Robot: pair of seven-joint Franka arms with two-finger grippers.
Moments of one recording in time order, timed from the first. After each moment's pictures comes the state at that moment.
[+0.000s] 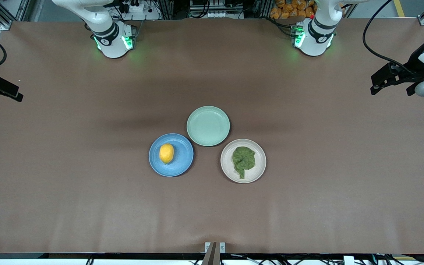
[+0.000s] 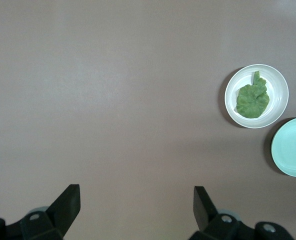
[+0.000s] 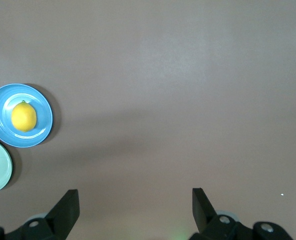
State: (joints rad) left arm -0.07 0.02 -0.07 -1.46 0.01 1.52 -0.09; right arm 0.08 0.07 -0.14 -1.42 0.00 1.43 0.07
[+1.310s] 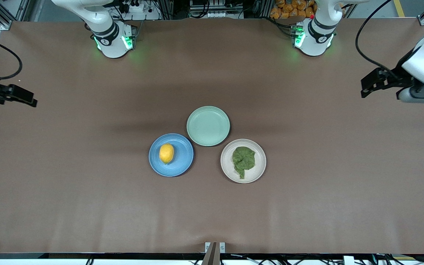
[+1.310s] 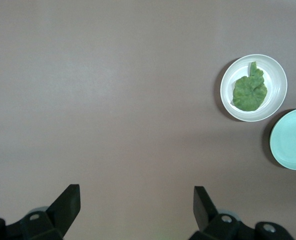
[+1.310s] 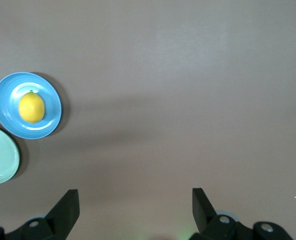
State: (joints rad) left arm -0.10 0.06 -0.07 -1.46 0.01 1.52 -0.10; right arm 0.10 0.13 -0.13 -1.42 0.05 1.44 0.07
